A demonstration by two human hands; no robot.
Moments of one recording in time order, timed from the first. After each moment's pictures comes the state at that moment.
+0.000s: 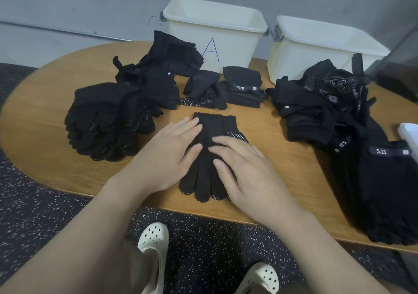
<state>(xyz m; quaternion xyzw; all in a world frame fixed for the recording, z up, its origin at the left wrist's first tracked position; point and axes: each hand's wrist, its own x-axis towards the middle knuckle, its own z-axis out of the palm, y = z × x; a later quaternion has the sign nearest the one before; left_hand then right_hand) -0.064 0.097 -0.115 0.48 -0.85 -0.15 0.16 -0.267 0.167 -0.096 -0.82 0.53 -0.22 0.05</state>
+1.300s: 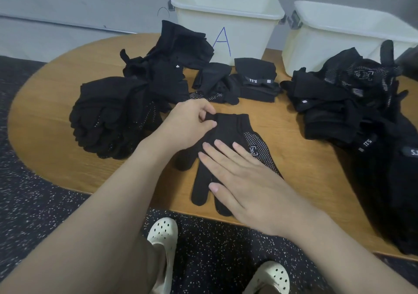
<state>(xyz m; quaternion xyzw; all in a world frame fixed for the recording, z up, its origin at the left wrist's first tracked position) -0.087 0.033 -0.109 0.56 -0.75 -0.24 0.26 -0.266 0.159 -0.104 -0.89 0.44 0.00 0.08</state>
